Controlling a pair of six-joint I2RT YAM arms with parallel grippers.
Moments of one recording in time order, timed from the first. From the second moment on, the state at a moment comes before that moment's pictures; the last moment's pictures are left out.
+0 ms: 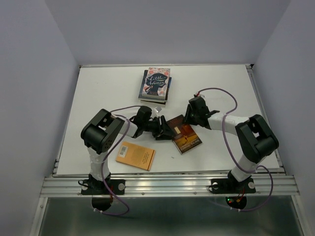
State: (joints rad) left arm -0.58 1.90 0.76 0.48 0.73 -1.04; right arm 0.51 1.69 0.88 -0.05 0.06 0.67
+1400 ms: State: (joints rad) left arm -0.66 1.87 0.92 0.69 0.44 -0.98; right arm 0.46 1.55 0.66 -0.11 -0.41 0.75
